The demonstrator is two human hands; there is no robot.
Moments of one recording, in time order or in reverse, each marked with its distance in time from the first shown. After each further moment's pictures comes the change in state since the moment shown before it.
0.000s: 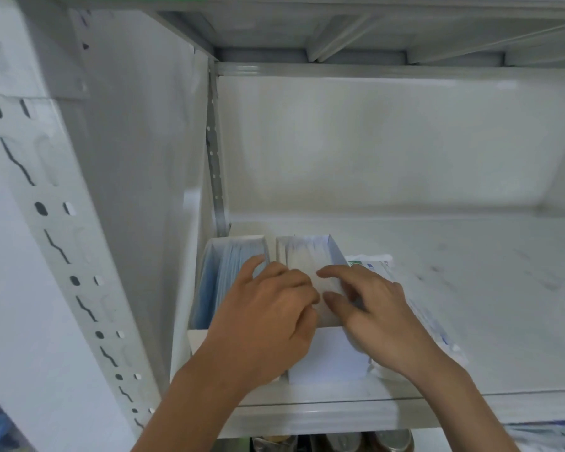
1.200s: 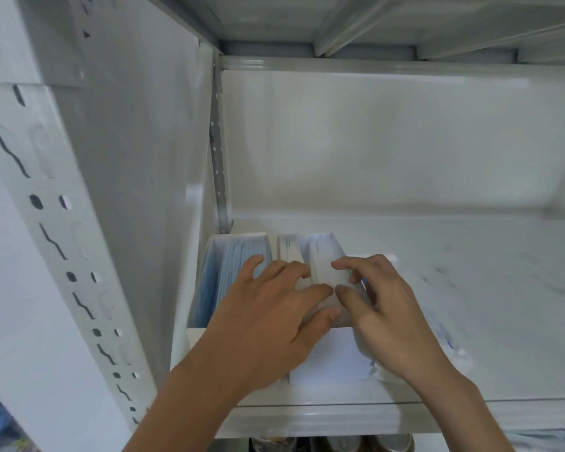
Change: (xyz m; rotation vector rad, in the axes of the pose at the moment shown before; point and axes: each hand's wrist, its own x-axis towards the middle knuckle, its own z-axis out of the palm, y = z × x) left_hand -0.003 0.000 -0.004 0.062 -0.128 -0.051; right_hand -0.002 0.013 0.007 0.197 0.144 -0.008
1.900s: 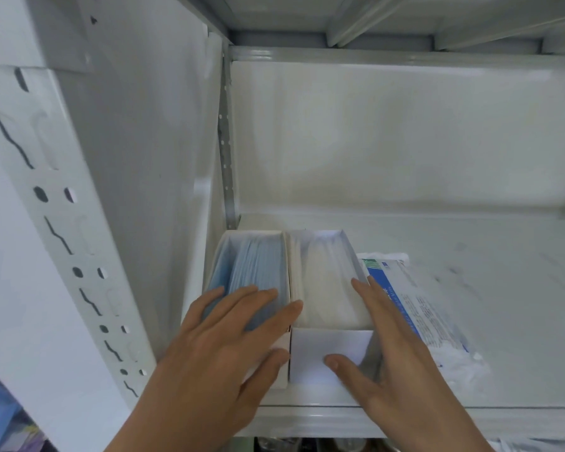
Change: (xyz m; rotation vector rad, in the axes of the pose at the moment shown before) left_hand -0.066 -0.033 0.021 -0.037 0.290 0.038; right_hand -0.051 -0.010 0.002 -0.134 -0.264 0.092
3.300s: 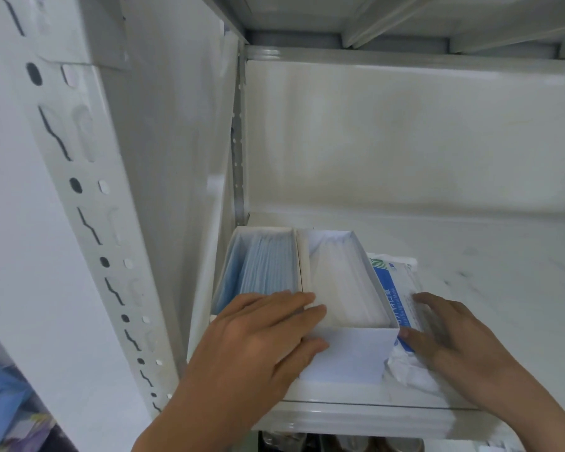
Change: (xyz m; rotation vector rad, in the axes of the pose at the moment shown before) left_hand 0.015 0.010 0.007 -0.215 0.119 0.067; right_hand 0.022 0.068 -0.044 -0.170 0.038 0.292
